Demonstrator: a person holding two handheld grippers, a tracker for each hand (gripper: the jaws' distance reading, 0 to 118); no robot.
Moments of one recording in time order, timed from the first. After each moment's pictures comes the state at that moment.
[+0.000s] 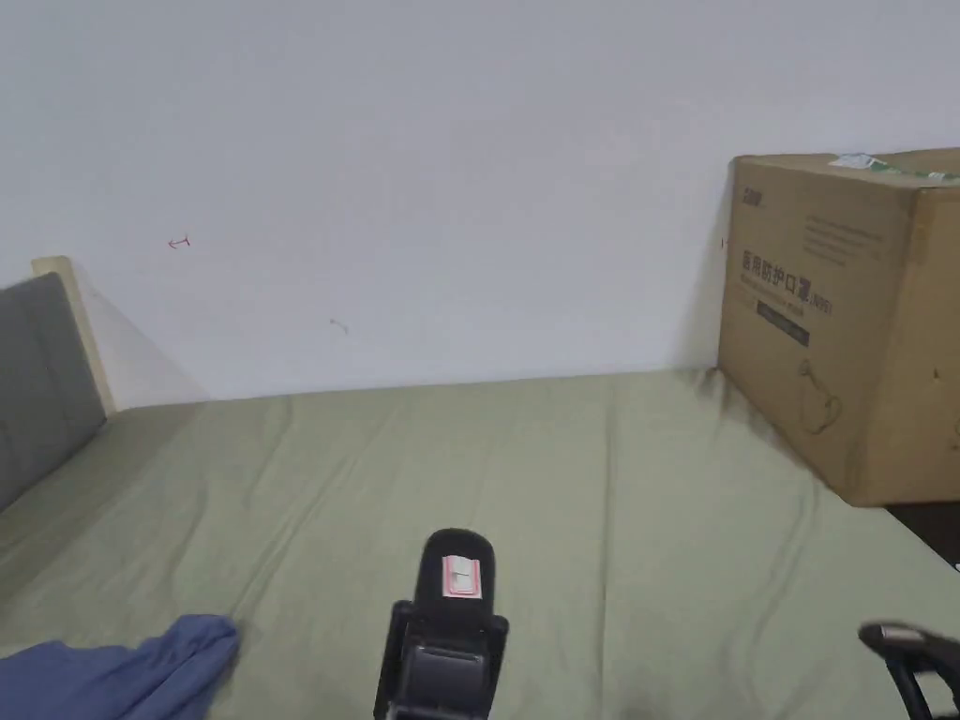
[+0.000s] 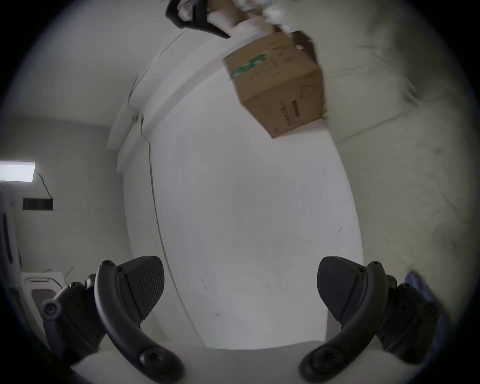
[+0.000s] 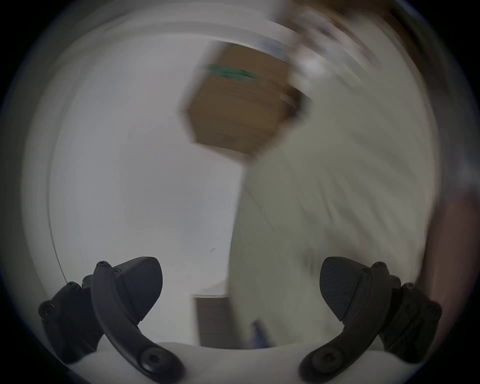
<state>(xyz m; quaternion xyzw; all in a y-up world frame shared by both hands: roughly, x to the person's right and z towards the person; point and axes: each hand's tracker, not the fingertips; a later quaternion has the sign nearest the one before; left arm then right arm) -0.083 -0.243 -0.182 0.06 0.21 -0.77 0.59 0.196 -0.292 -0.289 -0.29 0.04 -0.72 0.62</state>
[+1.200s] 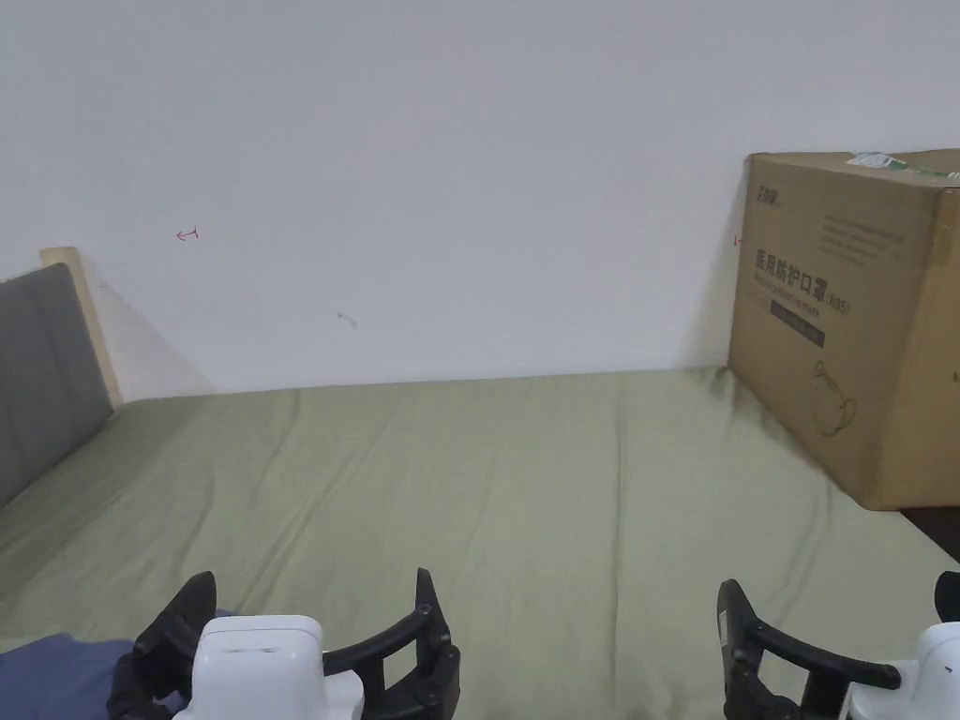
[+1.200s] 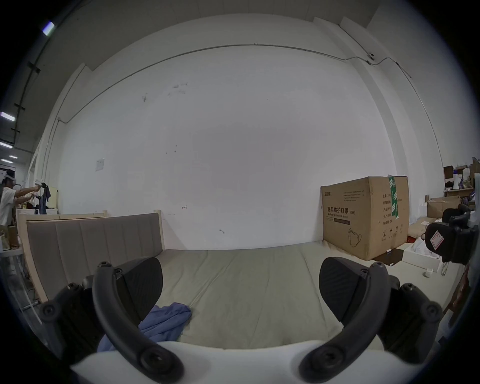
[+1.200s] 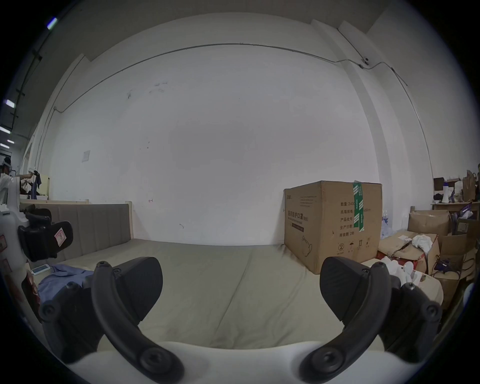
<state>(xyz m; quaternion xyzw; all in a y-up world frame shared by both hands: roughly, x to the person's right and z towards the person) -0.160 -0.205 -0.161 0.05 0.21 -0.05 0.98 0.117 -0.214 -0.253 0.04 0.19 -0.01 0.98</state>
